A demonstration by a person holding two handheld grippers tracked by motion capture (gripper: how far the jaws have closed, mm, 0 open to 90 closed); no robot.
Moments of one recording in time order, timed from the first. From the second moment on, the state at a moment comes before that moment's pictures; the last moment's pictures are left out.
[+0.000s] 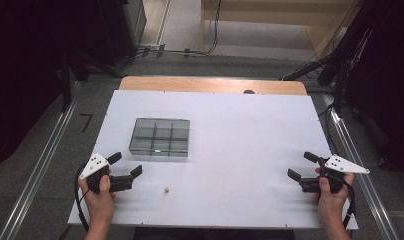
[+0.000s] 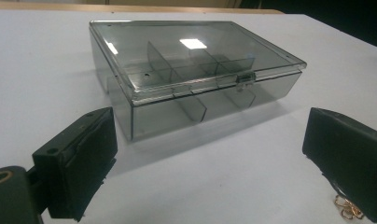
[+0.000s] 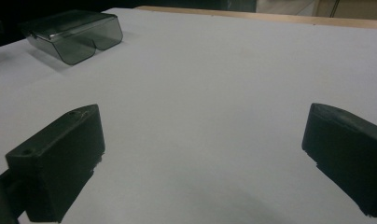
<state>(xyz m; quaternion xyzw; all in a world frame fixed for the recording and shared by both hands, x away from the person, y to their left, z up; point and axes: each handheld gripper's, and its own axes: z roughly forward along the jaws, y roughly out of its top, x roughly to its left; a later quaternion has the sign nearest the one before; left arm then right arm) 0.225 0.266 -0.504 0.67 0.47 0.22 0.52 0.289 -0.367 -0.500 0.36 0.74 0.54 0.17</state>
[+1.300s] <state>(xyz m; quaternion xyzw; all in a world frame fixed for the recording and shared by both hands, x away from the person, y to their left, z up) 0.287 0.291 -0.443 0.66 0.54 0.20 0.49 0.286 -0.361 -0.501 0.34 0.76 0.52 0.18</state>
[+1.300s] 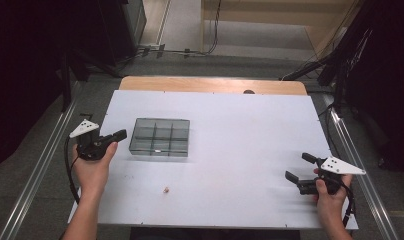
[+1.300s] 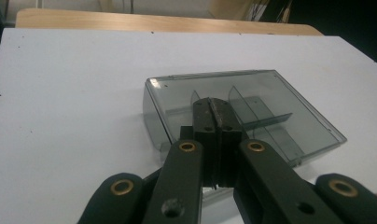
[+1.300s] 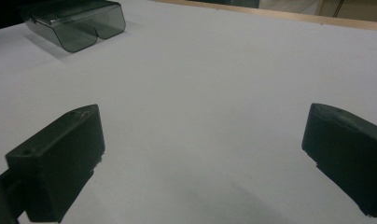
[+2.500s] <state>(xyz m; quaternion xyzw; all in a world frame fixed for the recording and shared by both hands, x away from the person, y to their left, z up) 0.392 0.310 -0.482 0.65 0.59 0.14 0.45 0.285 -0.361 -0.501 0.34 0.76 0.52 0.17</state>
